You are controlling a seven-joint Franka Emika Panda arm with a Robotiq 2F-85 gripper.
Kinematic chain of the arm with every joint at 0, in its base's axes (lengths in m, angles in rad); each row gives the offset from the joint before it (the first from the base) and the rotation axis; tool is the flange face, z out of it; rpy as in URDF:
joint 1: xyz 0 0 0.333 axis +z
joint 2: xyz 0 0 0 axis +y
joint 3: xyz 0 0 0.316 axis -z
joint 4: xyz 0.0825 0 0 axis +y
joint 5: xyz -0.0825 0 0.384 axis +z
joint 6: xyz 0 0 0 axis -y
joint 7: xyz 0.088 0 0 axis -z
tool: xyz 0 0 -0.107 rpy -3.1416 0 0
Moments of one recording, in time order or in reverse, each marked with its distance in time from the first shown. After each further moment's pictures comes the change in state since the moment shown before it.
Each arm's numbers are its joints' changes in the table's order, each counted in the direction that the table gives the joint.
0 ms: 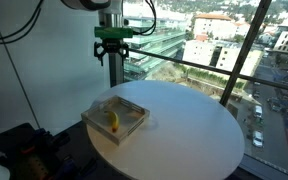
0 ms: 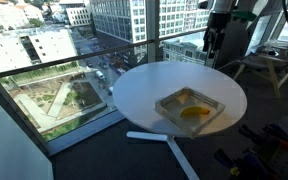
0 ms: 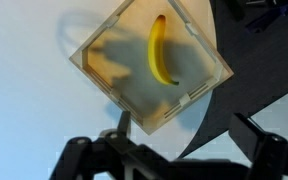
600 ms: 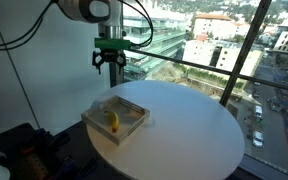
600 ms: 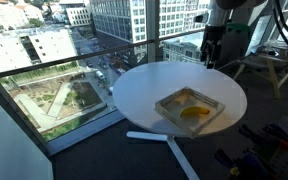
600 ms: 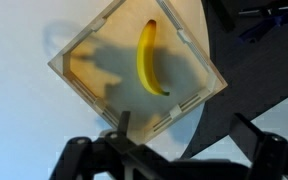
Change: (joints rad) arm -0.001 0.060 -0.026 0.034 -0.002 0.033 -0.018
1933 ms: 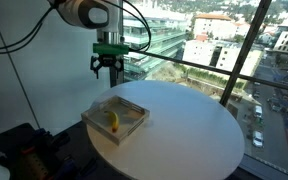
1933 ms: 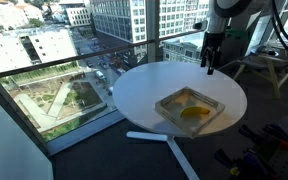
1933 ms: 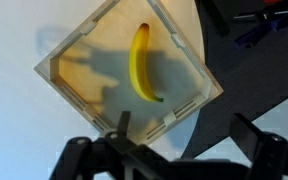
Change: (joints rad) arm -0.001 0.017 -0.013 0.033 0.000 0.023 0.000
